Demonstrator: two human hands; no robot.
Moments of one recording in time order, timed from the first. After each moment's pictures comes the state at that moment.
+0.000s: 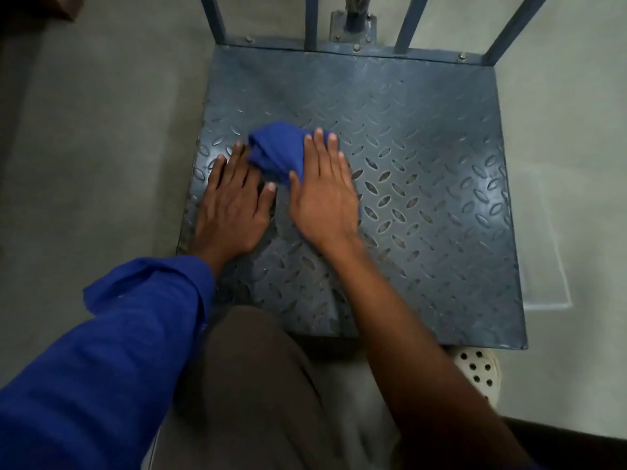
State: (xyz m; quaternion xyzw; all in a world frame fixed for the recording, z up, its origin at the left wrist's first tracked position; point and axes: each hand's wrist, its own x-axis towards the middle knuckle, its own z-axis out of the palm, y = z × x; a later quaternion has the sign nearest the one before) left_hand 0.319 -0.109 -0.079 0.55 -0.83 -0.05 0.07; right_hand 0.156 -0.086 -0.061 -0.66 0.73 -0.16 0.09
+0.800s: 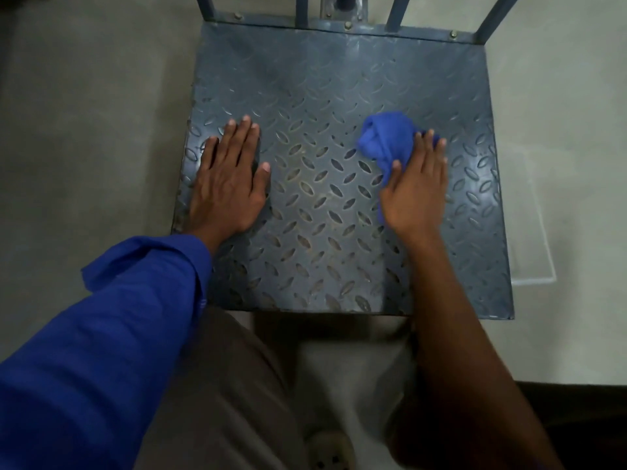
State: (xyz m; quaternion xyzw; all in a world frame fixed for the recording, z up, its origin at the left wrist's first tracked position) left_hand 0.319 -0.106 -0.077 0.55 -0.83 -0.06 0.10; right_hand 0.041 -0.042 -0.066 -0.50 0.84 -0.17 0.08
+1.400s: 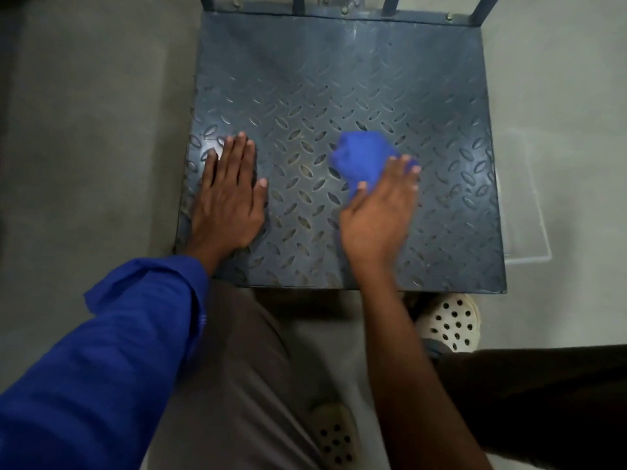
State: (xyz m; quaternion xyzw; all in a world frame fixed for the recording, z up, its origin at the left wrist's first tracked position) left_hand 0.330 -0.062 -0.079 0.55 -0.83 -0.04 0.06; right_hand 0.122 0.016 -0.061 -0.44 0.87 -0.20 0.05
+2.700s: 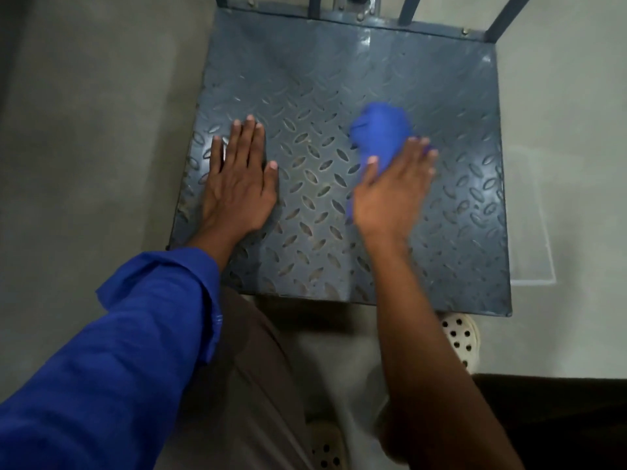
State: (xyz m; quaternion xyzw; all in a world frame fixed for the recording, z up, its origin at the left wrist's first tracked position) left_hand 0.306 -0.083 -0.076 0.60 -0.79 -0.07 0.05; right_hand 0.096 -0.034 -0.066 -0.45 0.88 -0.16 0.05
